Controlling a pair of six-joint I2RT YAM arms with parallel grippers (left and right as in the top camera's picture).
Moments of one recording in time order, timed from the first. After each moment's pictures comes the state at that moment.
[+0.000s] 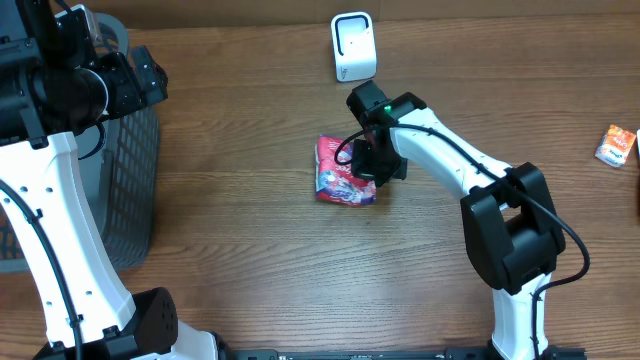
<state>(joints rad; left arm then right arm) 0.24 1.71 2.29 -1.55 0.13 -0.18 0.51 2.13 1.63 -1.02 -0.09 0.63</state>
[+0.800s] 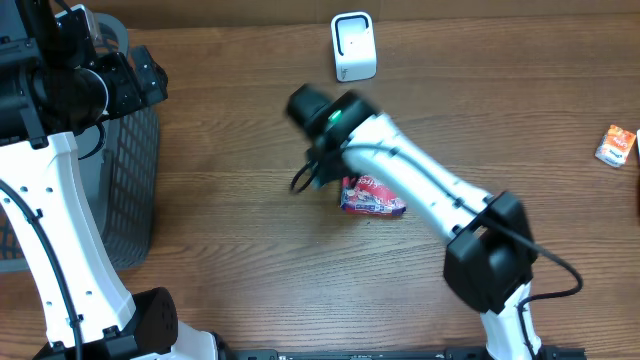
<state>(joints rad) 0.24 1.71 2.29 -1.55 0.13 -0.18 0.77 2.13 1.93 -1.28 0.23 0.52</state>
